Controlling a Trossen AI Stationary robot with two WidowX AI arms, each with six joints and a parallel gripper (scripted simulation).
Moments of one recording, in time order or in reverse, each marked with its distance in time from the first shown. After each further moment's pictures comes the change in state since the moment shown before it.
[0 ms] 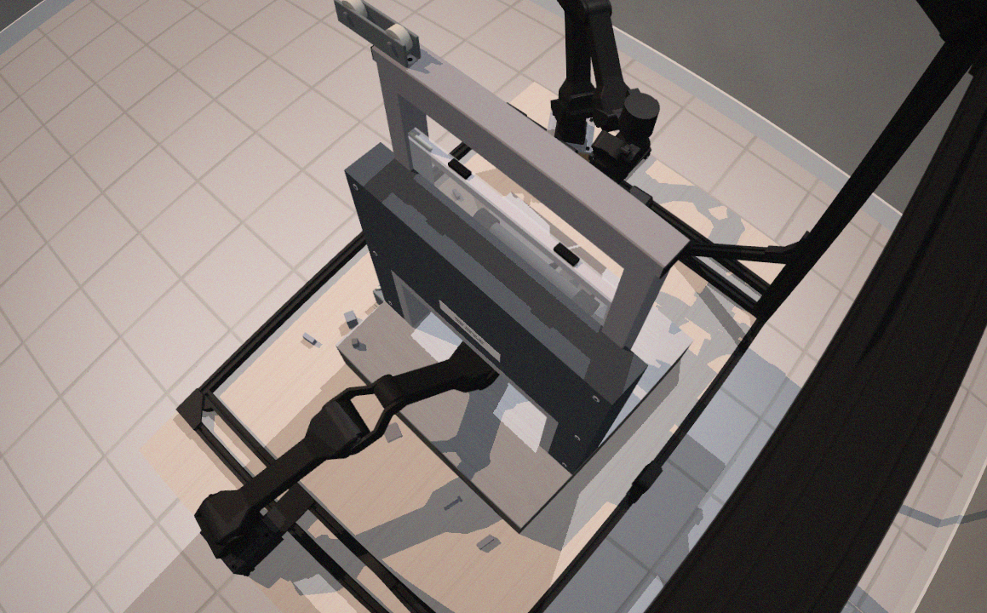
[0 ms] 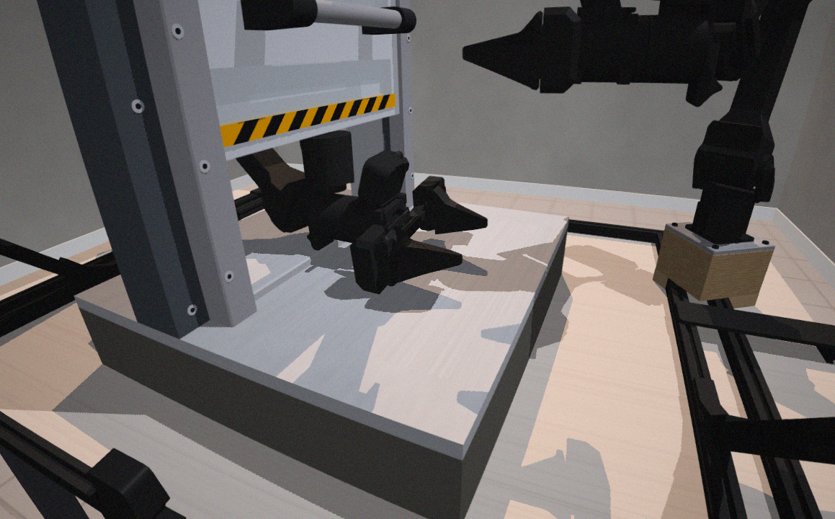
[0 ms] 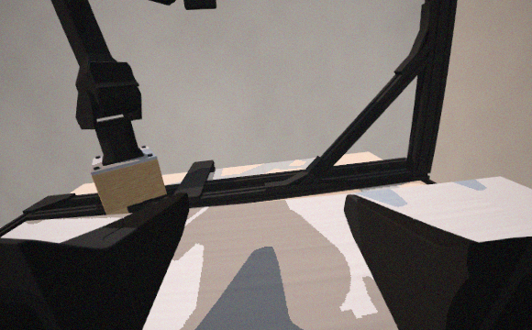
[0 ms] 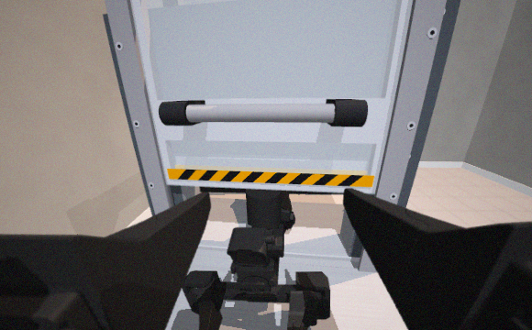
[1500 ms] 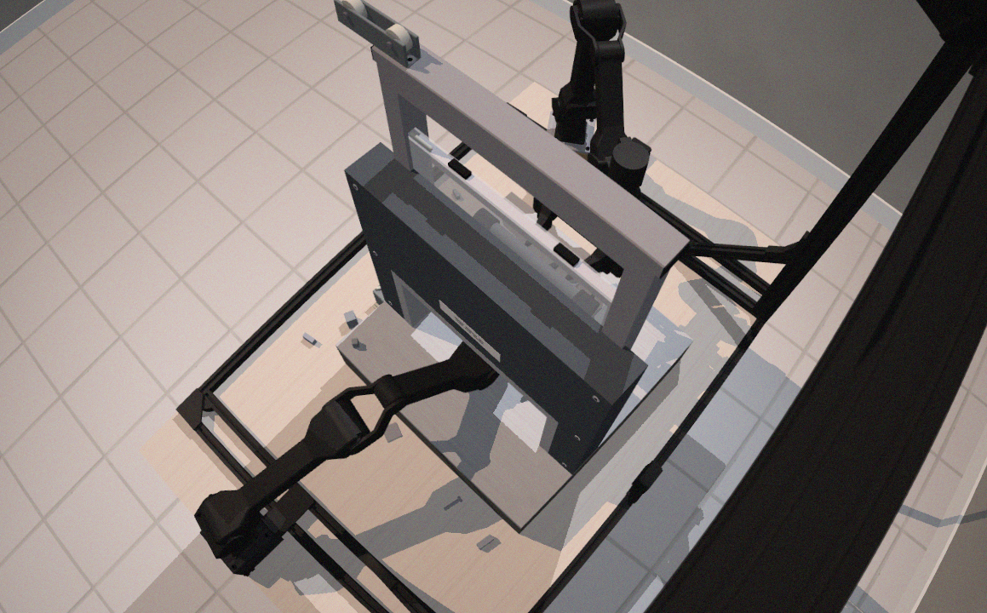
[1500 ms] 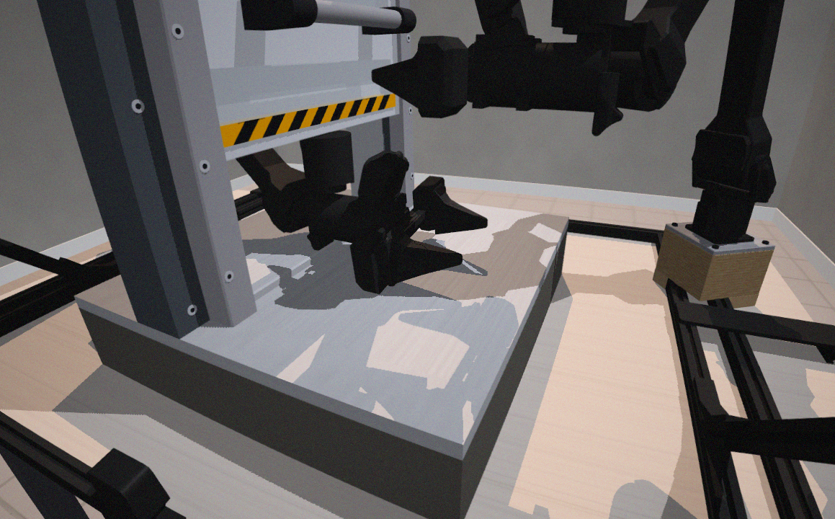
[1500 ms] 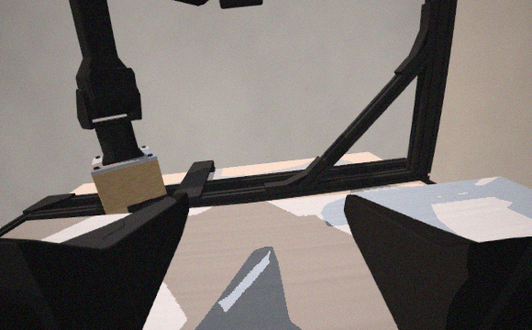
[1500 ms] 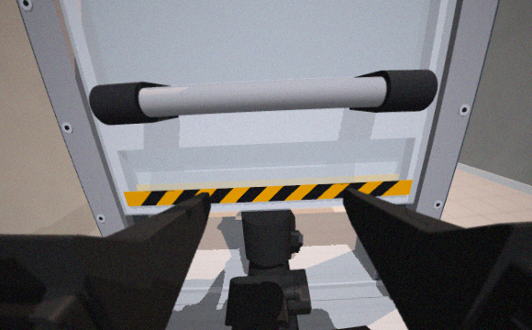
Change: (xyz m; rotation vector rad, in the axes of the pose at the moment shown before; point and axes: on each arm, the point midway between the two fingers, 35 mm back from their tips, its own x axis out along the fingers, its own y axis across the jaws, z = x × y) left arm 0.000 0.000 0.000 -0.001 0.000 0.000; right arm 0.081 0.017 -0.019 0.033 -0.026 -0.121
